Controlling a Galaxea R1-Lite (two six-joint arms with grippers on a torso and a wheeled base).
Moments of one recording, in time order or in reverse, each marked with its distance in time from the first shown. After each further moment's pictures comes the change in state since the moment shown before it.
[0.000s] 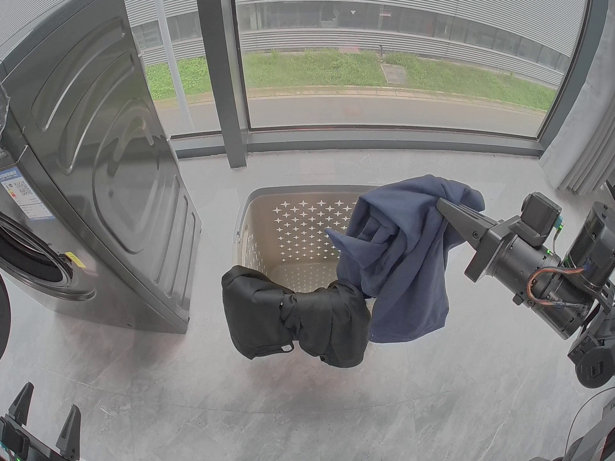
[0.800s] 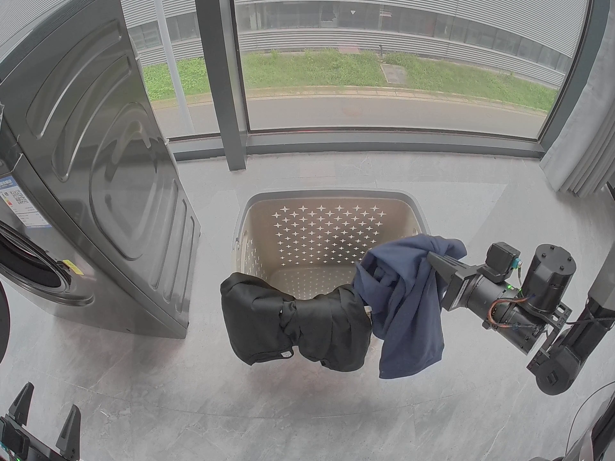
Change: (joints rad) left arm 0.000 0.000 0.000 0.000 0.000 -0.004; right arm -0.123 0.314 0.102 -0.227 0.000 0.046
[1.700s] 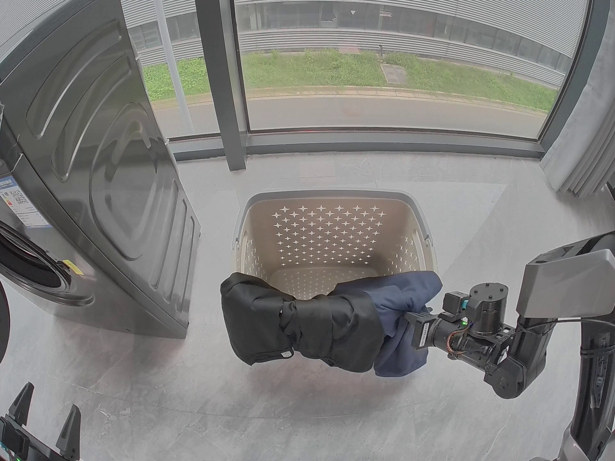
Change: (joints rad) left arm 0.000 0.000 0.000 0.000 0.000 0.000; right arm -0.050 0.388 -0.101 0.057 0.016 0.009
